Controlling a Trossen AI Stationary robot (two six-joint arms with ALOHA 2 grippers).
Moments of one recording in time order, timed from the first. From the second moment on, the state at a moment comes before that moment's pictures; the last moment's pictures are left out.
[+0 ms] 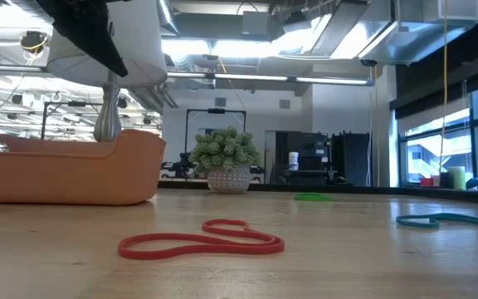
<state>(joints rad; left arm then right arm) -0.33 1.09 0.89 -0.83 -0.56 -0.48 0.95 1.87 1.14 -0.74 0.17 0.64</state>
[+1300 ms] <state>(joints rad) -0.33 0.86 0.62 -0.64 -0.50 -0.30 0.40 1.67 1.06 -0.33 0.61 0.25</state>
